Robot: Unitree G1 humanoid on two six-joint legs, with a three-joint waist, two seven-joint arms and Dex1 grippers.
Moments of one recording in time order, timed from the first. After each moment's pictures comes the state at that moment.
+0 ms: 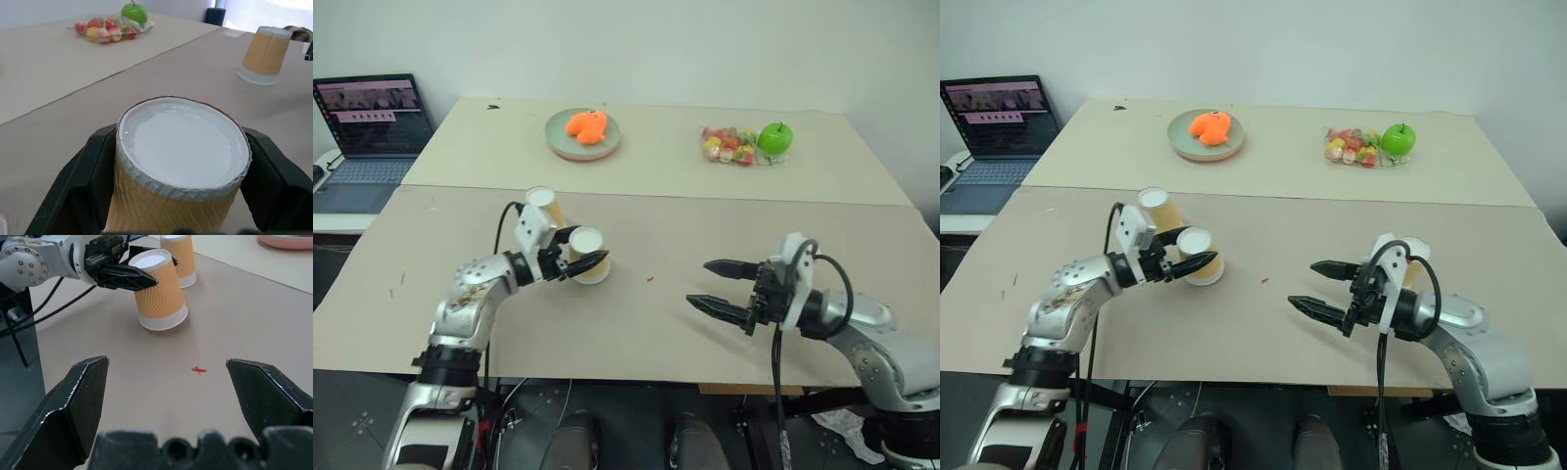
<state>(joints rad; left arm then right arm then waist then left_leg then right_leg) -0.54 0.44 -0.04 0.13 -0.38 0.28 -0.95 -0.11 -0.71 -0.17 -0.45 0.70 0.62 0.89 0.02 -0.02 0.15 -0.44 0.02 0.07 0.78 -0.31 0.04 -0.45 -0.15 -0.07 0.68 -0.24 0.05</state>
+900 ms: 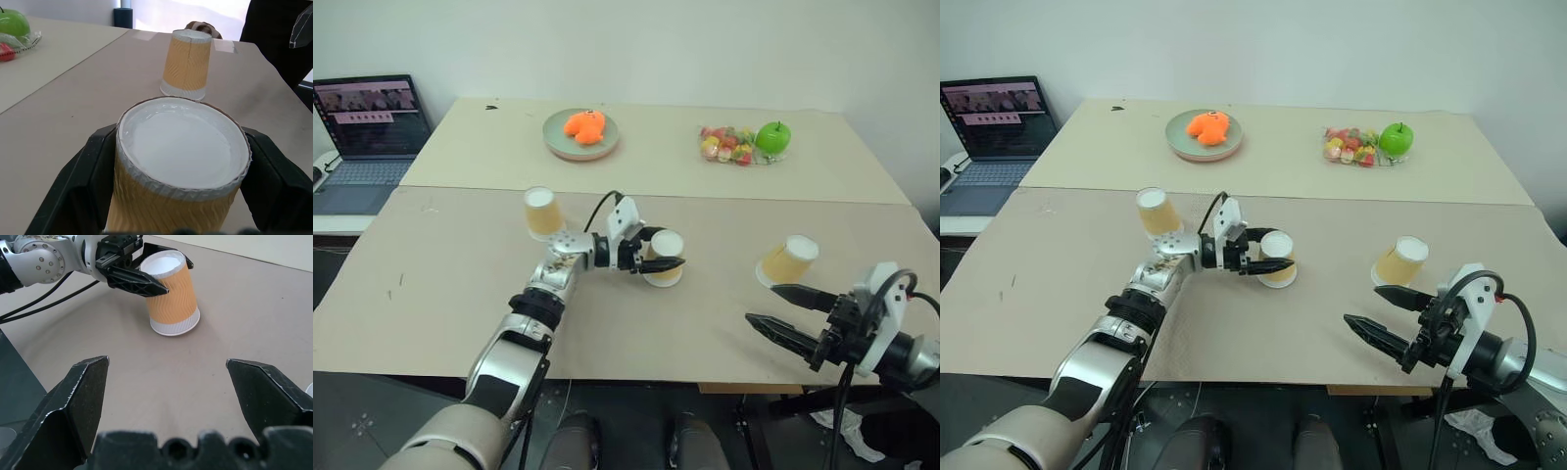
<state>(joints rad) -0.89 0.15 -0.17 0.77 -0.22 -0.02 -1.12 0.24 -0.78 -0.51 -0.64 0.85 0.71 0.78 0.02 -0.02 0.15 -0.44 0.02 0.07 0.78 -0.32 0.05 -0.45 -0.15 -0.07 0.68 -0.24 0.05</state>
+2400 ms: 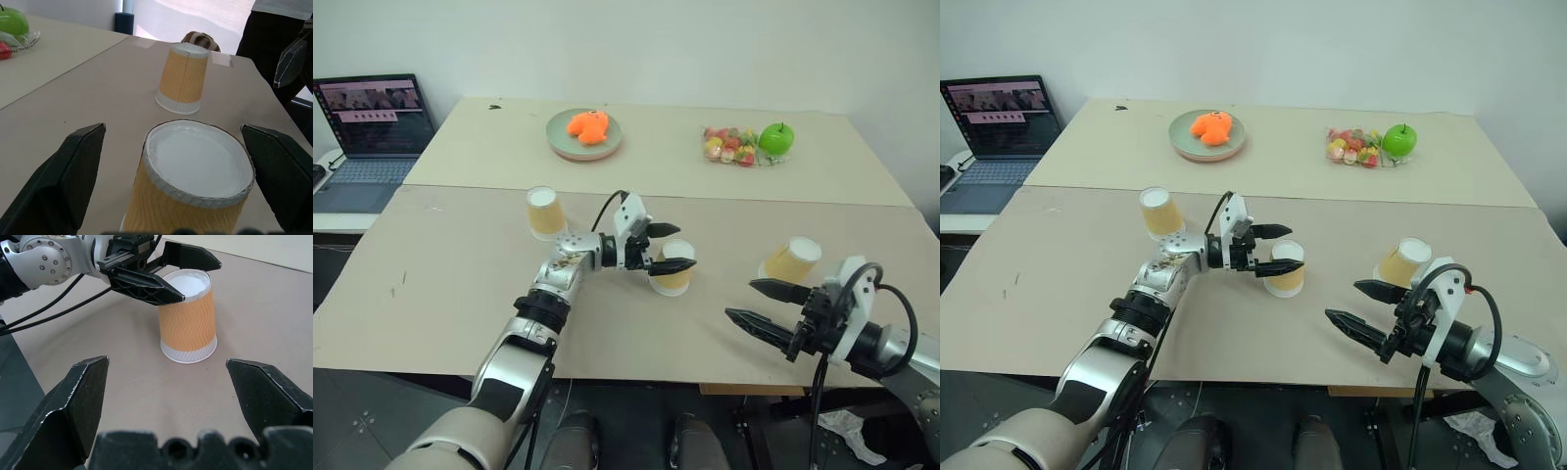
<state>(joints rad) -0.86 0.13 -0.15 0.65 -0.24 0.12 -1.11 0.14 -0.75 -0.38 -0.60 0.81 0.68 0.76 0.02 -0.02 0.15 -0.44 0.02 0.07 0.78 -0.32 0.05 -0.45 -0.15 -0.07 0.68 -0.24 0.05</state>
